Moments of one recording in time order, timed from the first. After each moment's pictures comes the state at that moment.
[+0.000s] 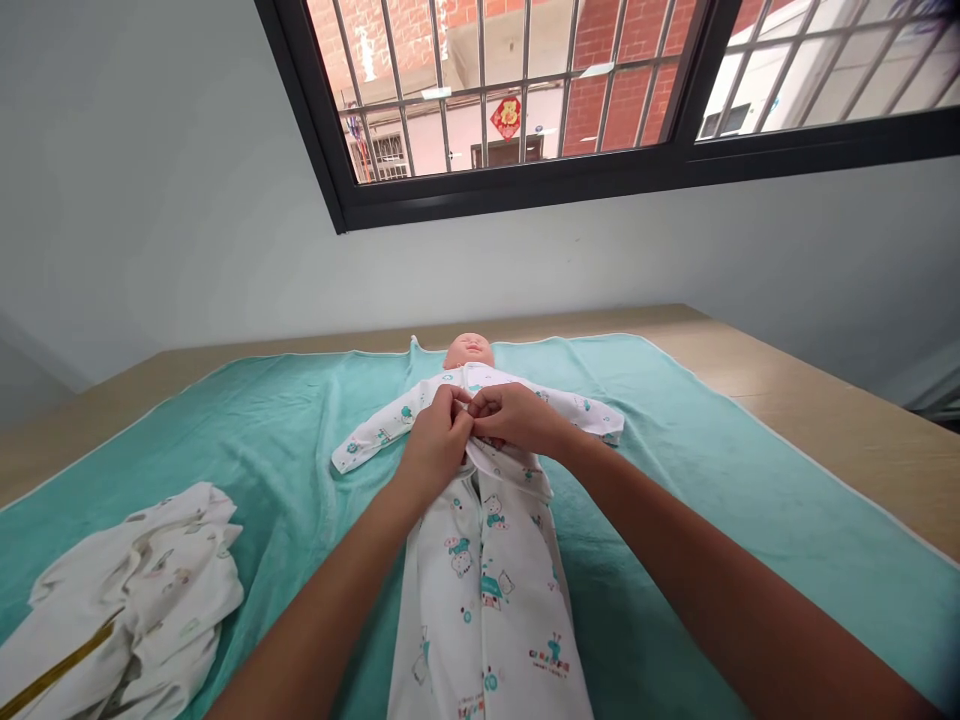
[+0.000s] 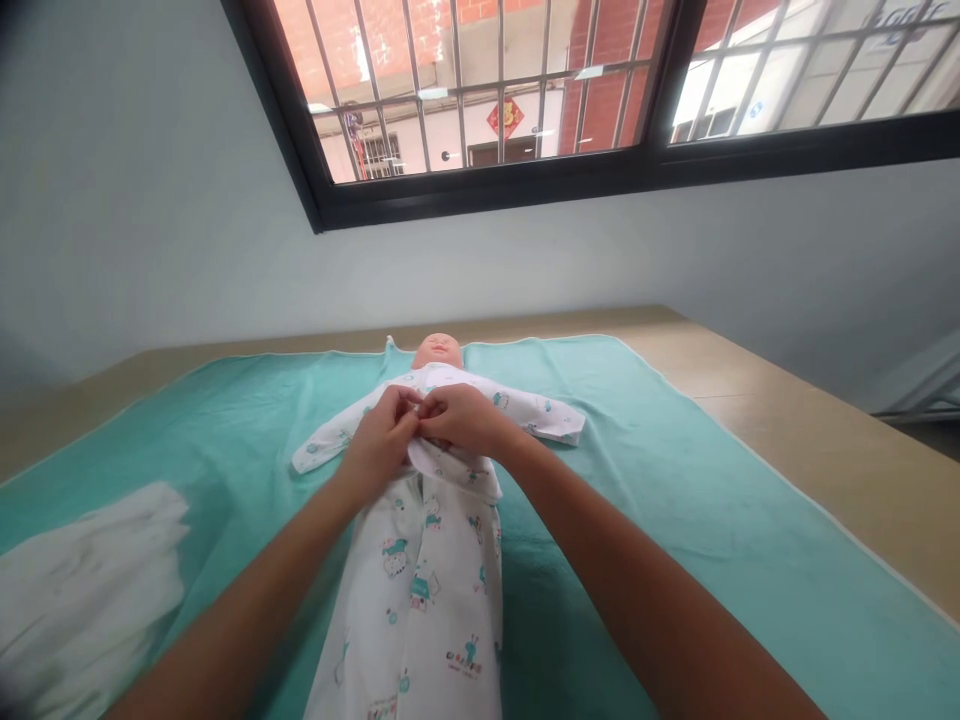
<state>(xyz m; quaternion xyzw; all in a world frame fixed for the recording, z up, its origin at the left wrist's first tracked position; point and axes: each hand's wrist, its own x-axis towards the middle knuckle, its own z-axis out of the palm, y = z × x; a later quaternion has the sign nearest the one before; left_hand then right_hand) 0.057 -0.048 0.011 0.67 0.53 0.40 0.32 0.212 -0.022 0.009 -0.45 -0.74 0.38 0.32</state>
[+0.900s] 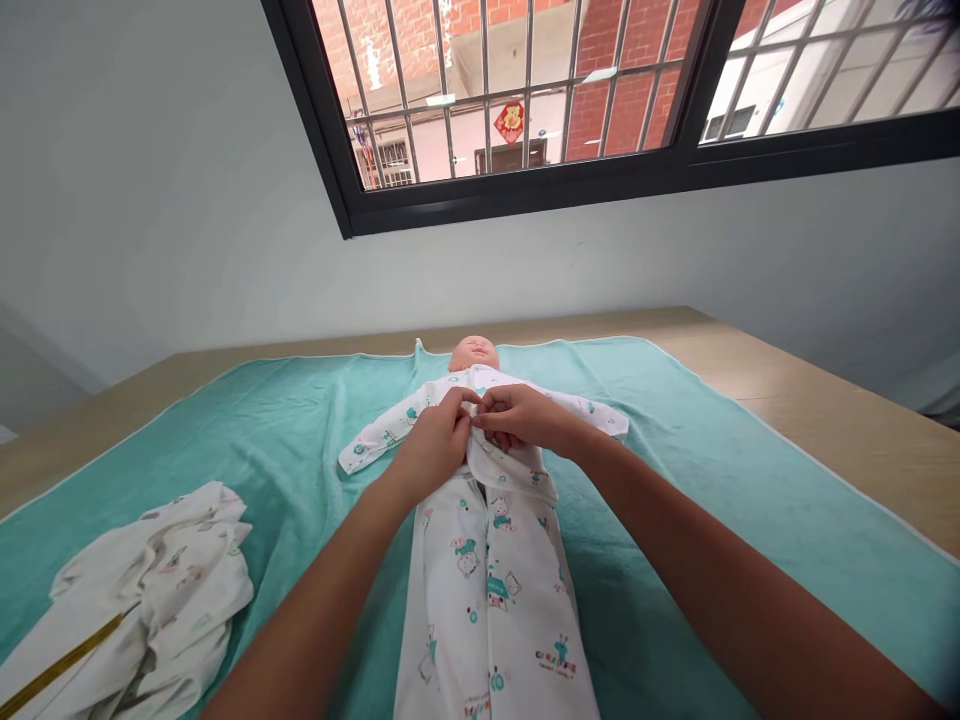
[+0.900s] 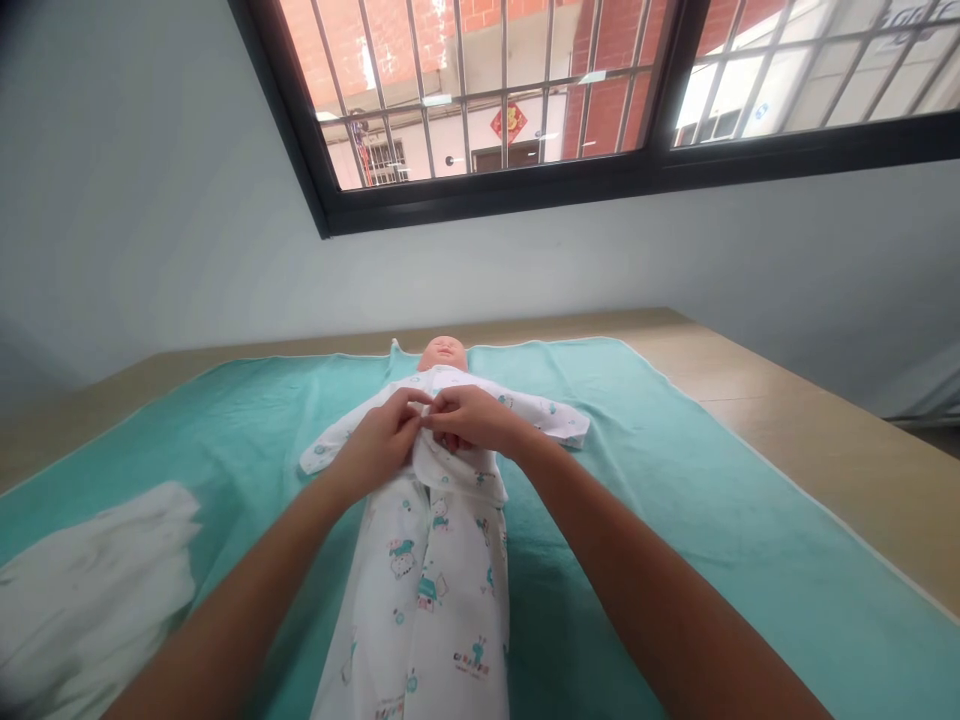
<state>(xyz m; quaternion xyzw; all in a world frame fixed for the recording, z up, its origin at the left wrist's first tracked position) 0.042 -0.048 0.016 0.77 0.46 0.35 0.26 0.219 -0.018 0.013 -0.41 -0.70 0.50 0.30</state>
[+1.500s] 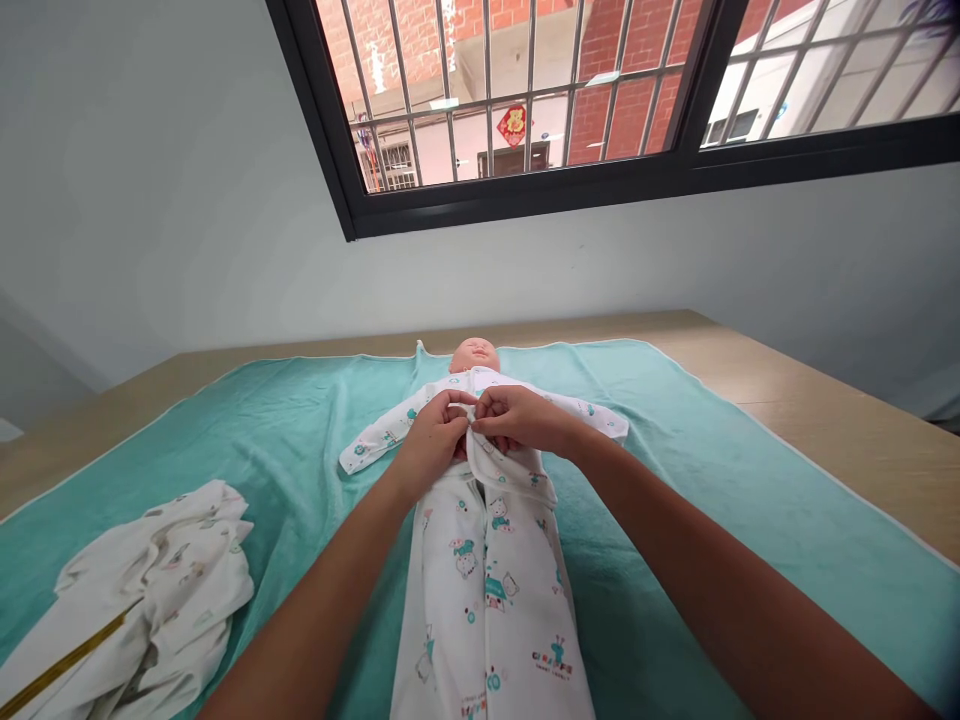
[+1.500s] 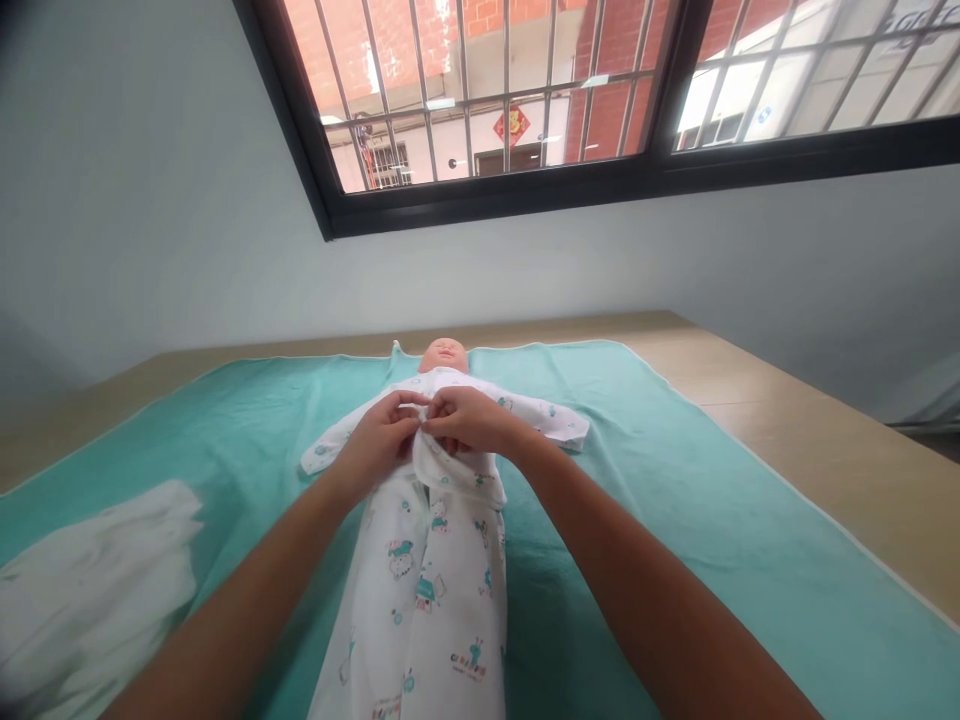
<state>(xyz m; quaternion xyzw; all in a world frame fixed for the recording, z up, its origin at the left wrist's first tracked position) 0.050 -0.045 0.012 0.57 0.44 0.43 0.54 0.218 -0.016 0.011 -0.41 -0.72 0.49 0.29</state>
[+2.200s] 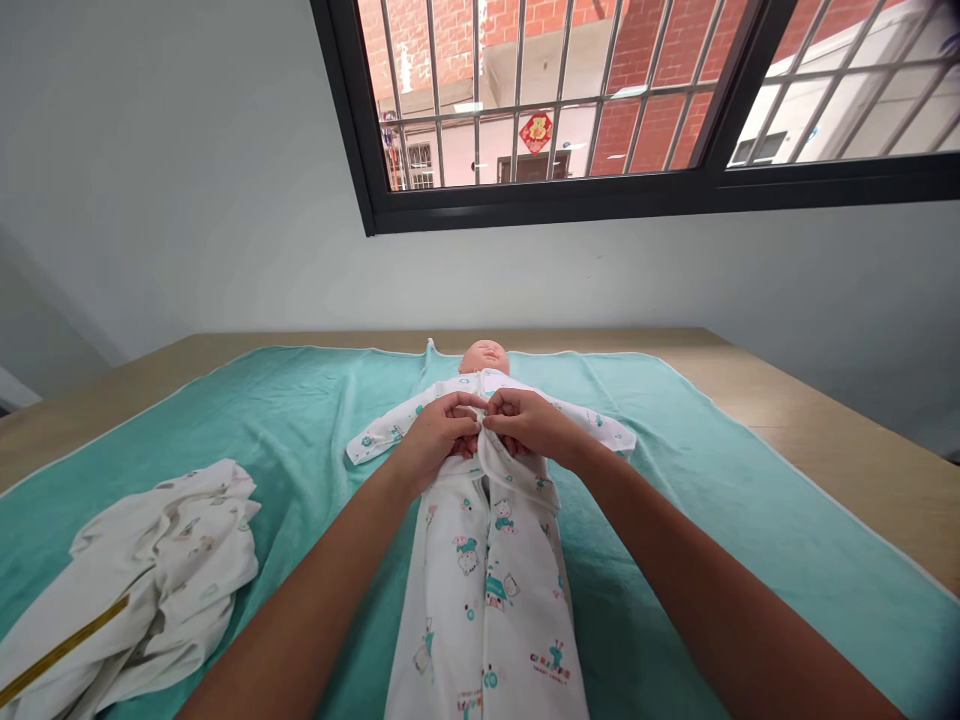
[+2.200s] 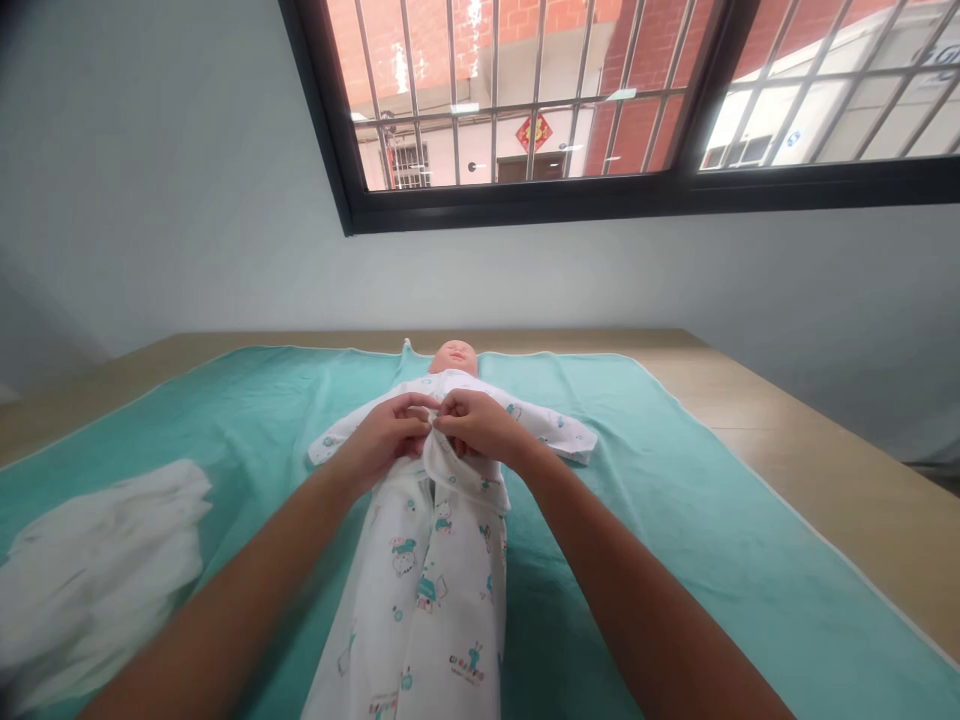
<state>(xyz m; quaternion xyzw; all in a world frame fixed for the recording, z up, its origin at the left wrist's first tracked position) 0.040 -0.044 0.013 0.54 0.38 0.44 0.61 0.214 -0.016 0.004 -0.42 -0.70 0.48 0.33</state>
